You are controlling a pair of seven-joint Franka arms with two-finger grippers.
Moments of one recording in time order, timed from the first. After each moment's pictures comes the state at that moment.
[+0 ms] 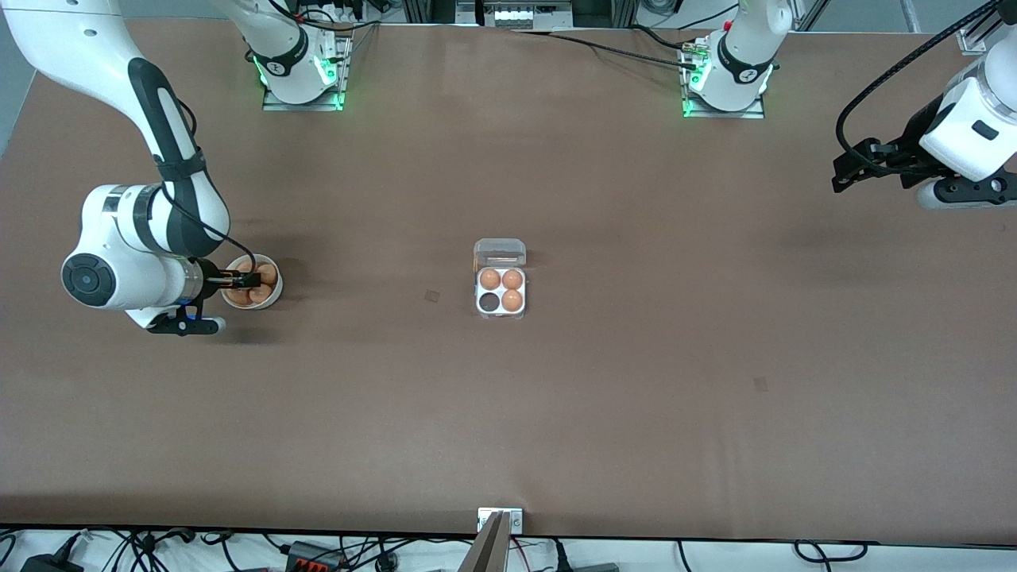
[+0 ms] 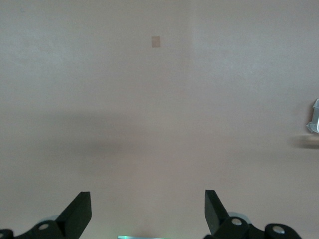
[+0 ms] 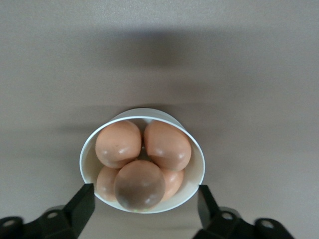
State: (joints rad) left arm 0.10 -0.04 -0.16 -1.66 -0.01 1.53 -0.13; right arm 0.01 0.48 -0.04 -1.85 -0.01 2.01 0.00
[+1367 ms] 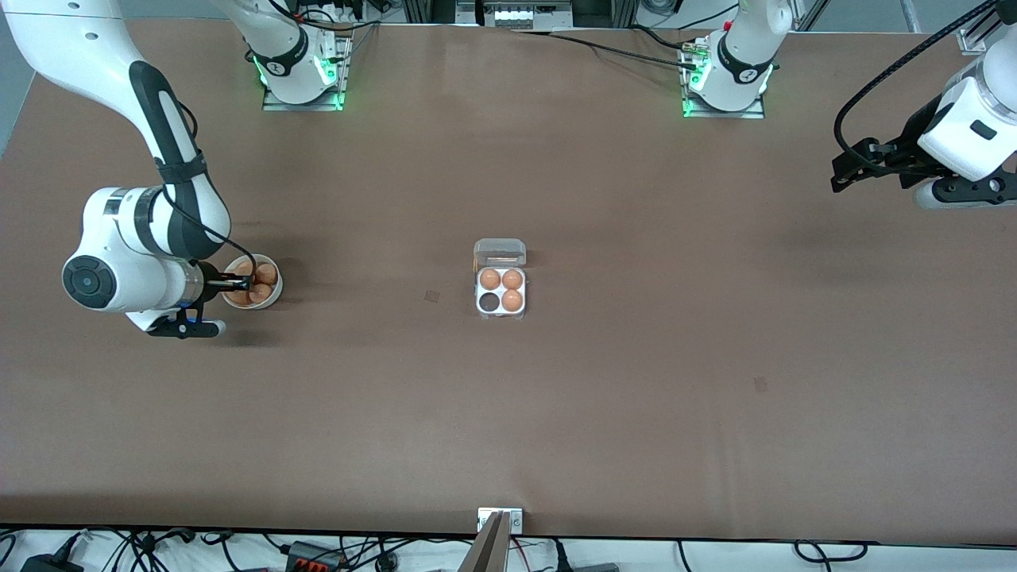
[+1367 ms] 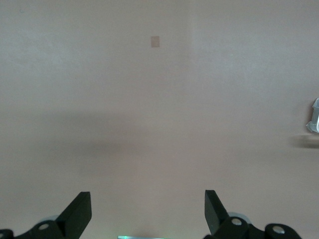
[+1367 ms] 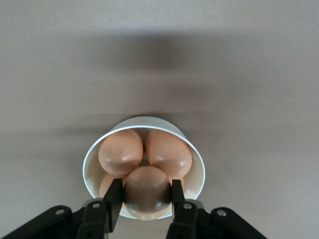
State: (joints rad) left arm 0.10 -0.04 -0.16 -1.66 -0.01 1.53 -0.13; right arm 0.01 0.49 -0.04 -1.83 -0.01 2.01 0.00
